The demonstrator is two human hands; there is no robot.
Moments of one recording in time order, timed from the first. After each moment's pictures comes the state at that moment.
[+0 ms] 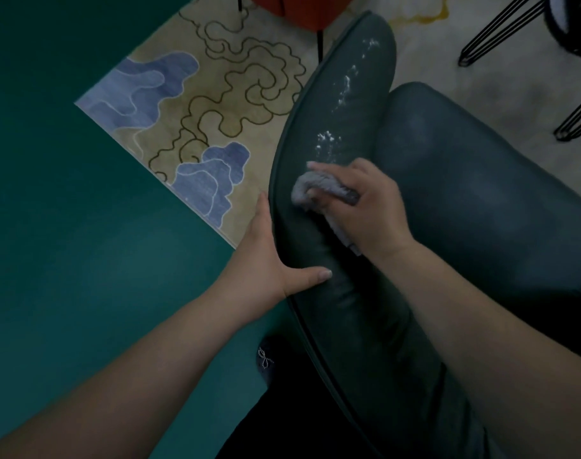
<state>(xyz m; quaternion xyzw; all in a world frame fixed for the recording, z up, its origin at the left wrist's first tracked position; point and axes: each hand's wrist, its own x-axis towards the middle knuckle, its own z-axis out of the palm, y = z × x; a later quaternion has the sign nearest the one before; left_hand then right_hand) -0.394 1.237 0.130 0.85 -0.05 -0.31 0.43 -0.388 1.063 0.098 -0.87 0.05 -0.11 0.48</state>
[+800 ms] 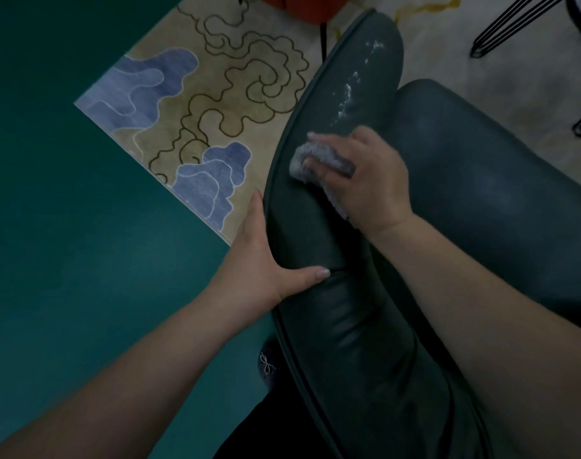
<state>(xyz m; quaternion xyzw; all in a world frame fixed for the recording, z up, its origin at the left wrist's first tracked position) -0.363 1.223 0.125 0.86 -0.03 -0.31 0.41 -0.329 1.041 0.094 -0.91 0.05 -0.14 0.39</state>
